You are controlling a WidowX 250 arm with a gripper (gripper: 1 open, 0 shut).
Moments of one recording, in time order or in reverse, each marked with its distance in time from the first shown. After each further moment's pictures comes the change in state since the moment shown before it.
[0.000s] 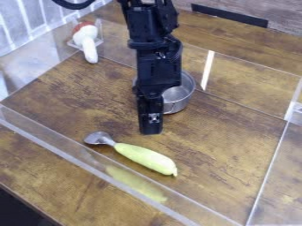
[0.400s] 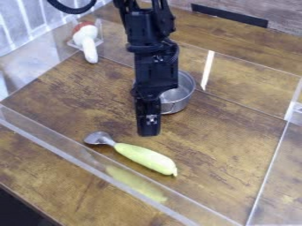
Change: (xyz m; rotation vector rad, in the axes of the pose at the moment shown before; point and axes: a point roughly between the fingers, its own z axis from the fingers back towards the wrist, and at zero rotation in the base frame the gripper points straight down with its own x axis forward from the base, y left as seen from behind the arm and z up) arm -0.001 0.005 -0.003 -0.012 -0.003 0.005
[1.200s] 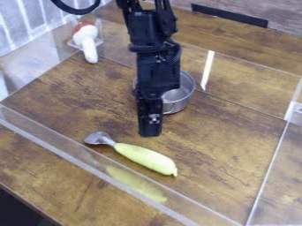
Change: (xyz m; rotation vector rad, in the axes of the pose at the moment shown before) arm 0.001 -0.001 -0.002 -0.030 0.014 0.014
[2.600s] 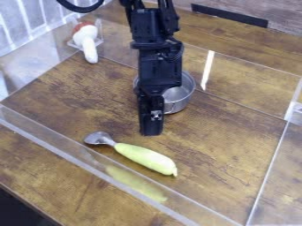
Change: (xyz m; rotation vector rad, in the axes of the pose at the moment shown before) arm 0.002 -0.001 0.004 -0.023 0.013 0.010
